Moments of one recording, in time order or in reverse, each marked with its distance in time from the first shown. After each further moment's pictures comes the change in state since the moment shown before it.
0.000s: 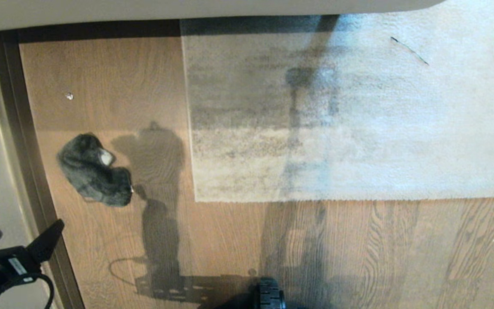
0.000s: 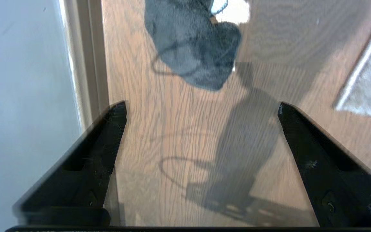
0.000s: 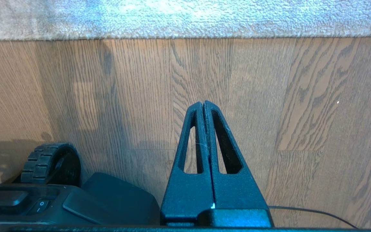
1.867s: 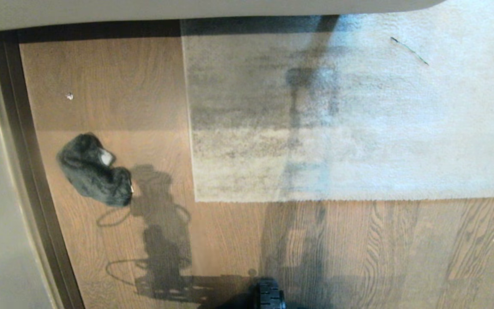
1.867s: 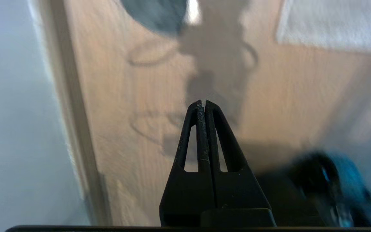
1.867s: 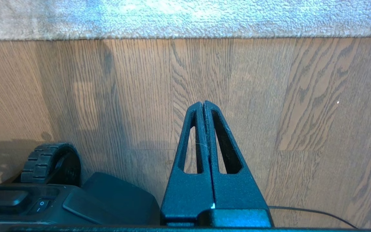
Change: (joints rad) left arm -0.108 -0.818 0.000 0.806 -0.081 0.007; right arm 0.000 0.000 0.000 0.000 0.000 -0.001
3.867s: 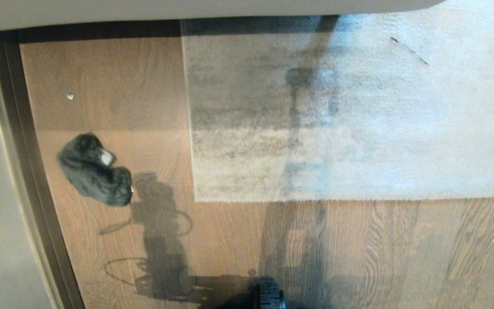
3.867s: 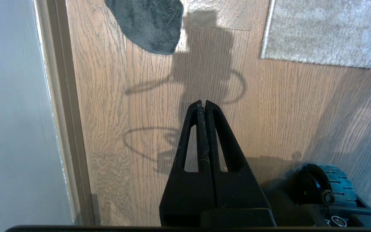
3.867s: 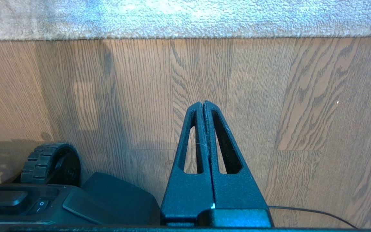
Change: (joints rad) left arm -0.014 -0.253 0.002 0.107 -0.001 -0.002; right arm 0.000 0.000 0.000 0.000 0.000 0.000
